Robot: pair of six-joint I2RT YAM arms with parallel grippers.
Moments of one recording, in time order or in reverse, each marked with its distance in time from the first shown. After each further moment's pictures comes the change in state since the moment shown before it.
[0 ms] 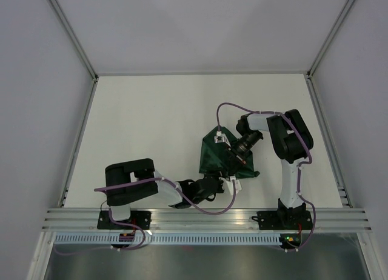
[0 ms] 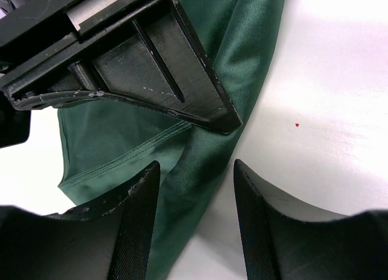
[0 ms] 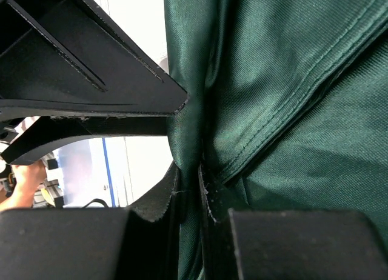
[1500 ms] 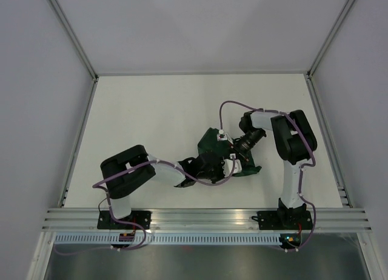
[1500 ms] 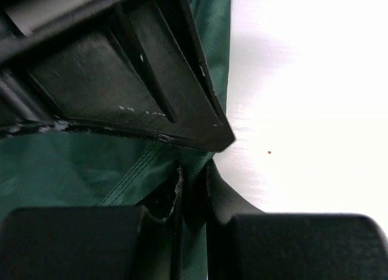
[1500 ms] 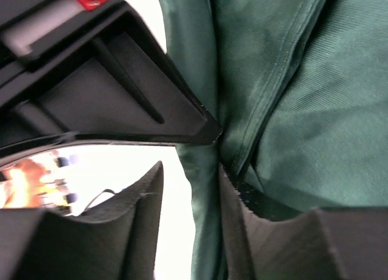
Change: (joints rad) left arm 0.216 -0.003 0.154 -0.277 0.565 -0.171; right arm -0.032 -0.010 0.020 -0.068 0.027 0.010
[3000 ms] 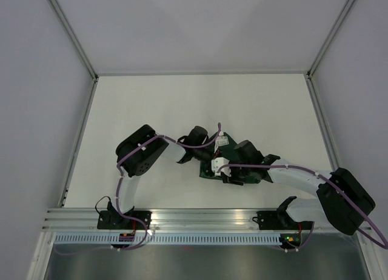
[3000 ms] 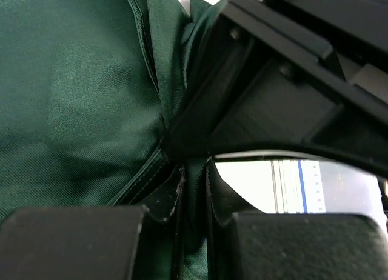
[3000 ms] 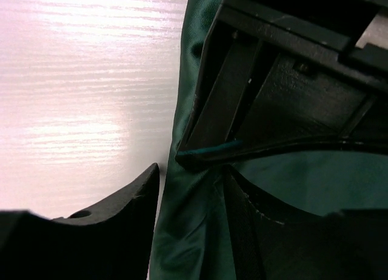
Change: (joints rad) left arm 0.341 0.278 0.193 -0.045 0.919 -0.482; right arm 0.381 -0.838 -0.734 0.977 0.468 0.227
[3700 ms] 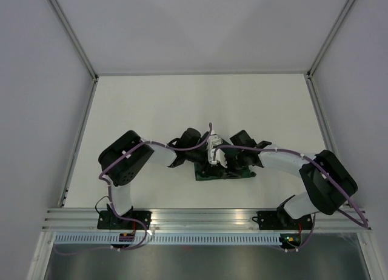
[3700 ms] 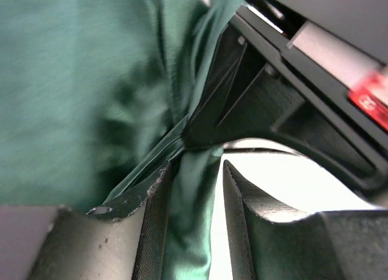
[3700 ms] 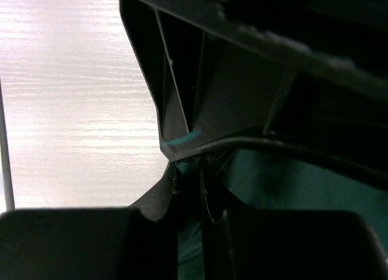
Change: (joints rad) left arm 0.004 -0.196 -0.142 -0.045 -0.239 -0.021; right arm -0.060 0.195 0.158 -0.098 -0.139 -0.024
